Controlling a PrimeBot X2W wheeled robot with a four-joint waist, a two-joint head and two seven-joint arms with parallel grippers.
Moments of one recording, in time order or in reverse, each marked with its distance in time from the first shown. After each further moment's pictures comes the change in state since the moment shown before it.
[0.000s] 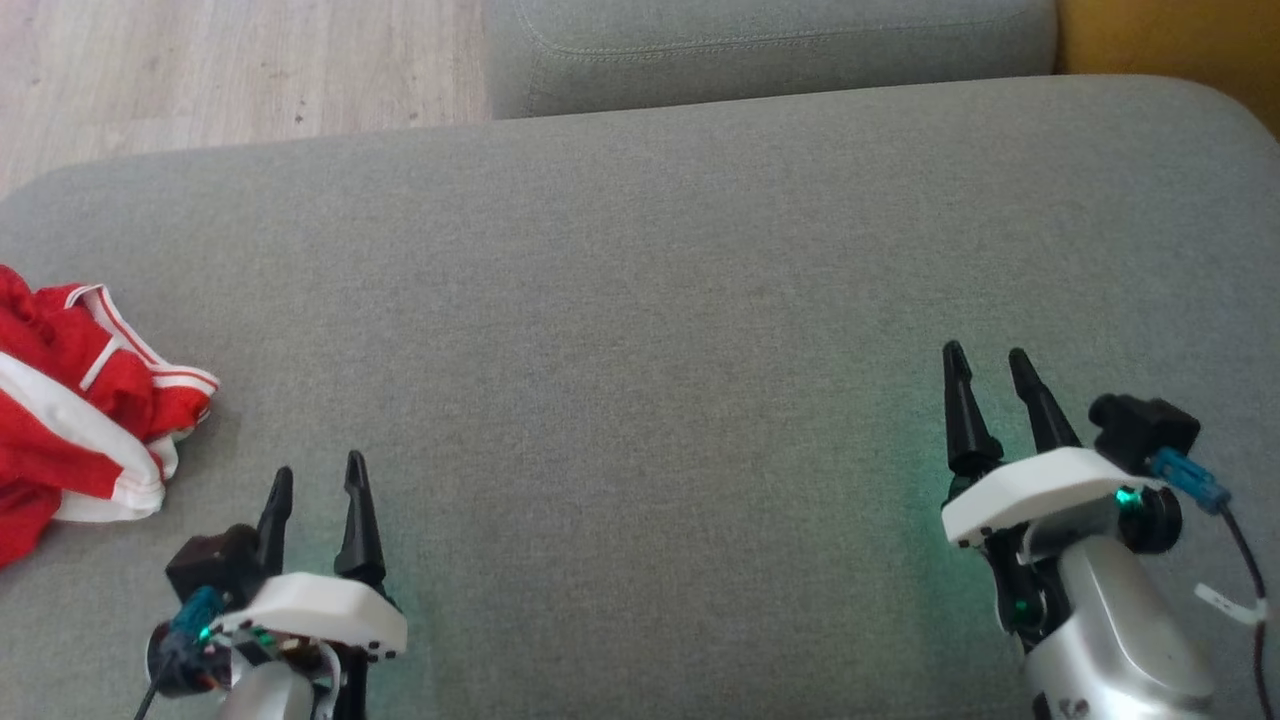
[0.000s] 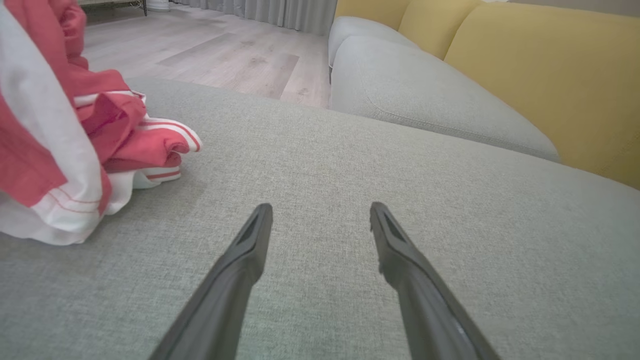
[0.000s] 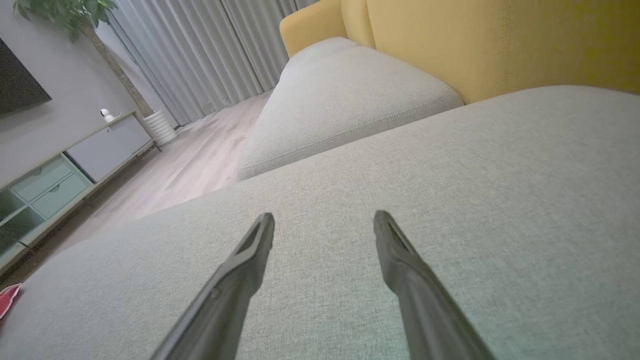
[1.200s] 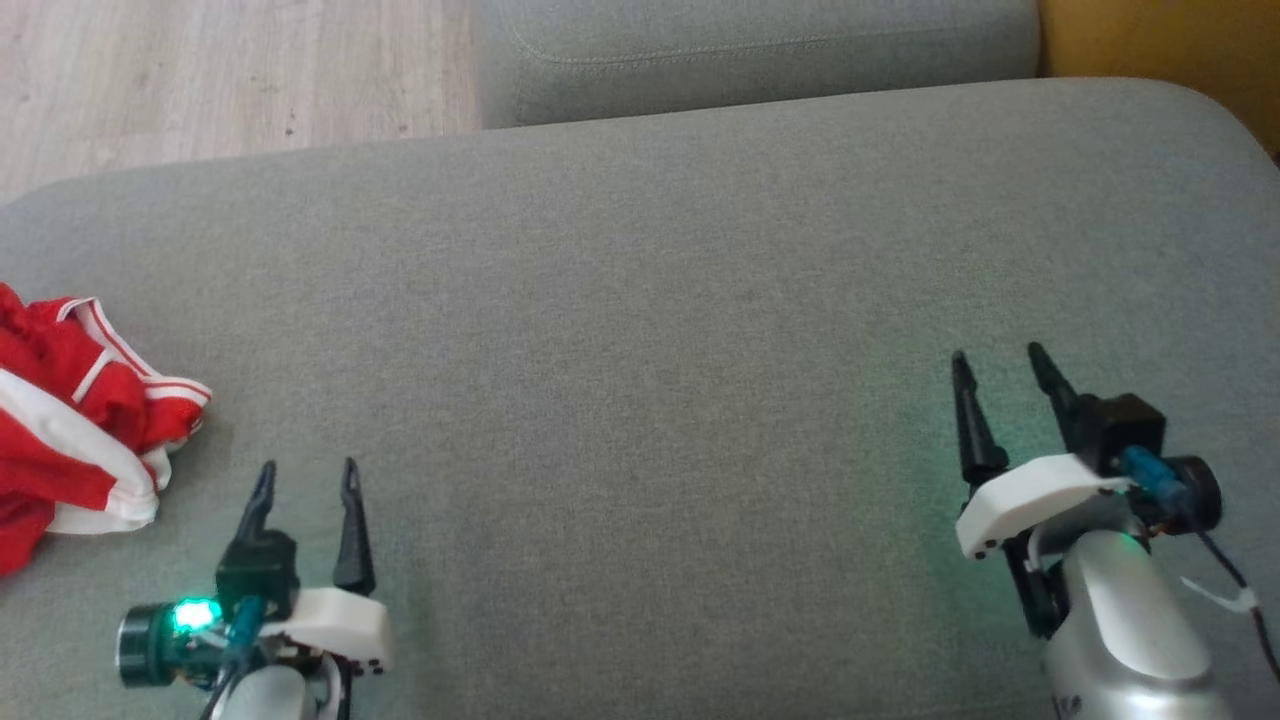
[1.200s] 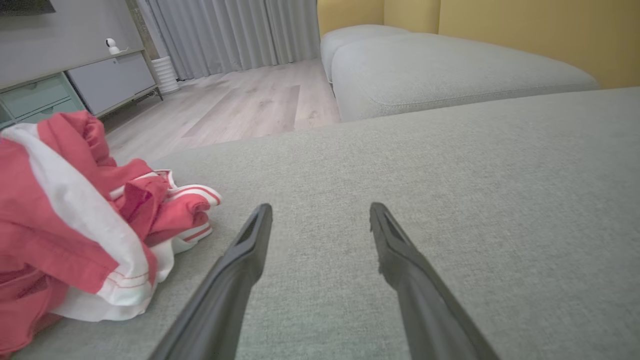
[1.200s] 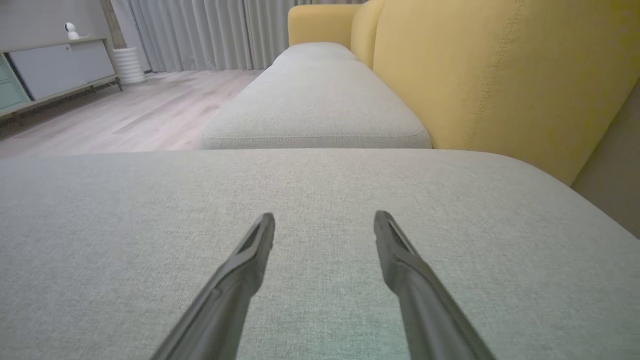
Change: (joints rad) left arm -0.019 0.004 0.036 0.070 0.356 0.096 -0.088; right arm -0.049 0.000 -0.096 0.112 -0.416 0.000 -0.091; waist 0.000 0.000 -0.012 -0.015
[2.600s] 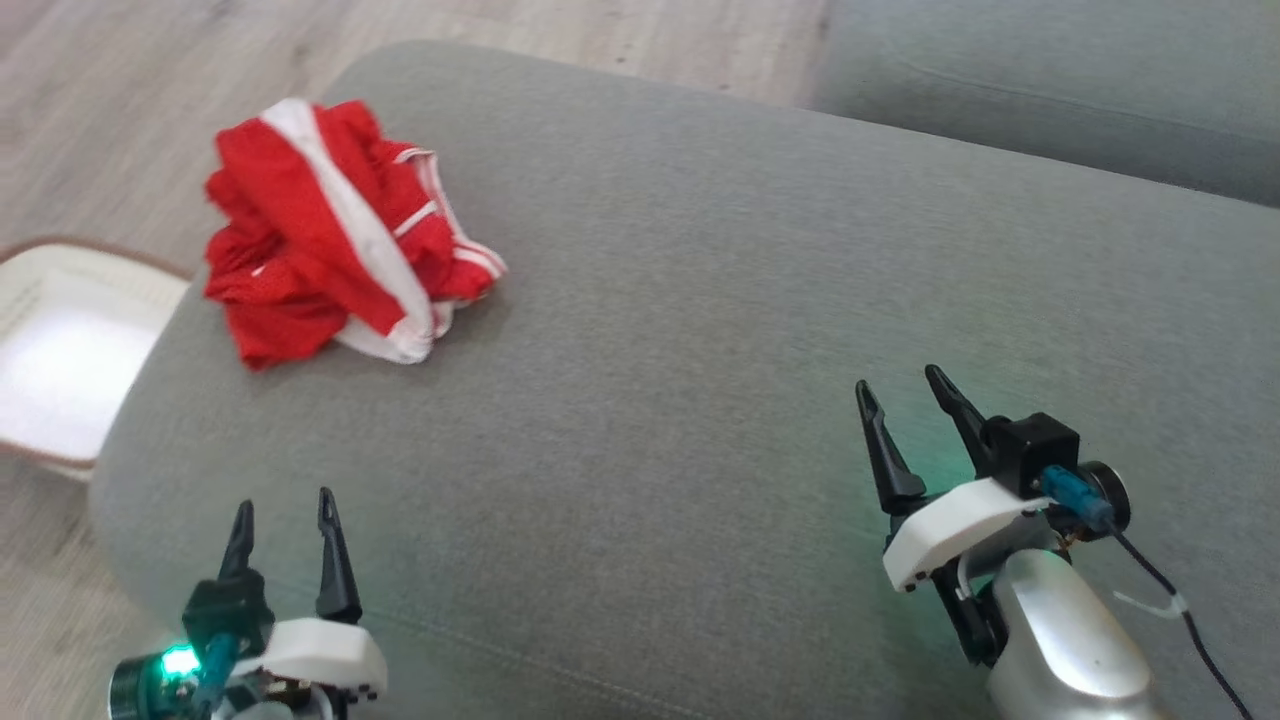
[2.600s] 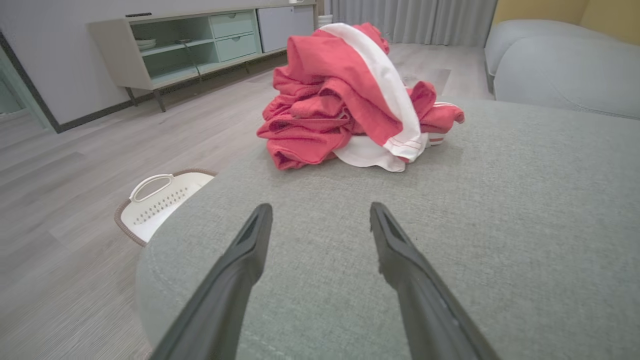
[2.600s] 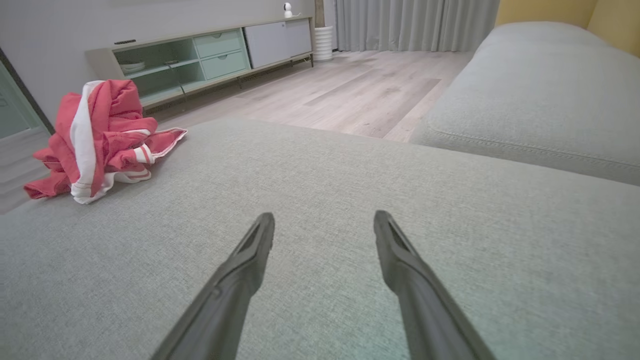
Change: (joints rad) left arm 0.067 -0.056 0.117 -0.040 -0.025 -0.031 -0.001; right arm 0.025 -0.001 0.227 -0.019 0.143 0.000 -0.001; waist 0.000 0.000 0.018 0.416
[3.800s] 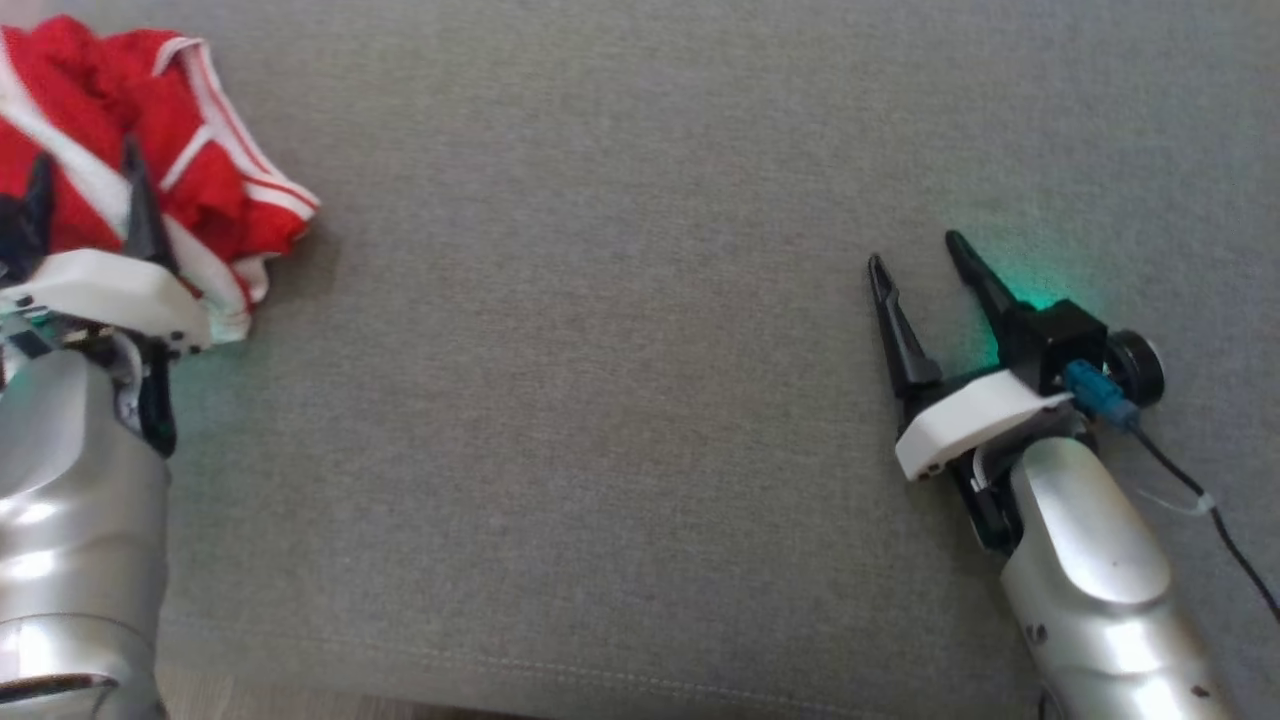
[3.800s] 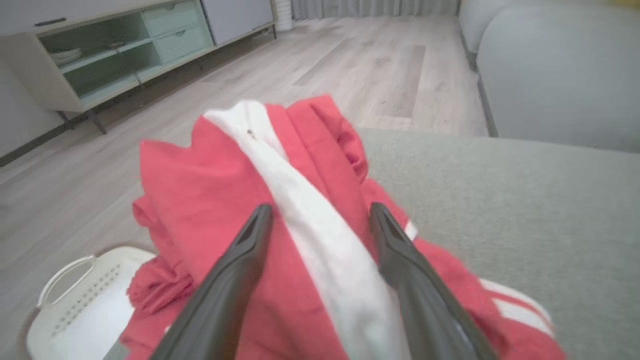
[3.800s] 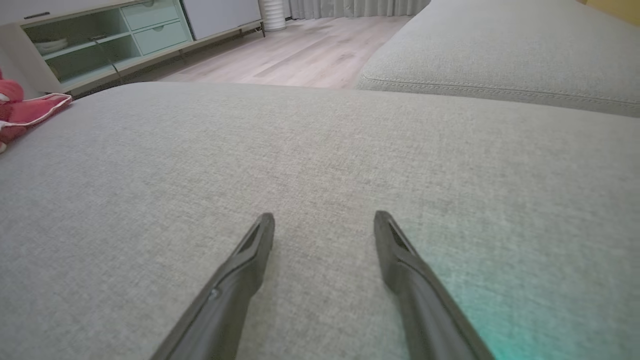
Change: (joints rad) left arm -0.716 0.200 0.026 0.471 -0.105 -0.137 0.051; right arm -0.140 -0.021 -0.022 -0.051 -0.086 0.000 -0.005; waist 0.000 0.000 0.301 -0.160
